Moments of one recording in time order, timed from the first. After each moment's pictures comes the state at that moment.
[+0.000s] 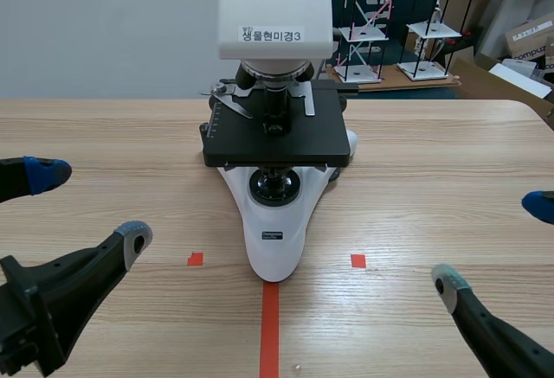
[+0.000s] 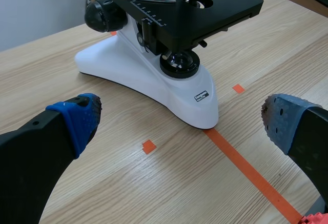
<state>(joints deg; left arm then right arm) 47.9 -32.4 -8.6 119.5 -21.6 -26.9 -9.3 -61.0 37.7 11.3 113.3 11.9 18.9 32.4</state>
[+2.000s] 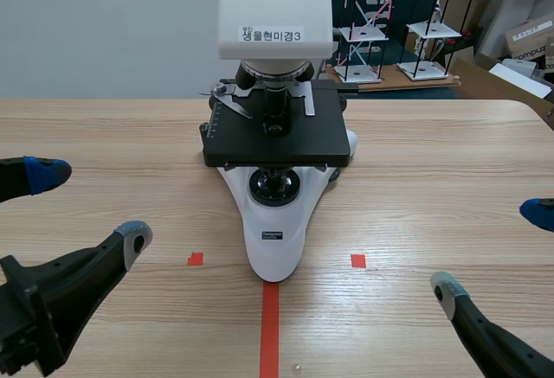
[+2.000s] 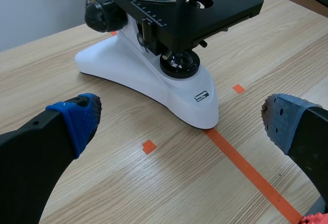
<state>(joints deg) 47.9 -32.4 -8.6 119.5 -21.6 -26.9 -9.3 -61.1 37.7 11.3 113.3 11.8 18.9 31.0</state>
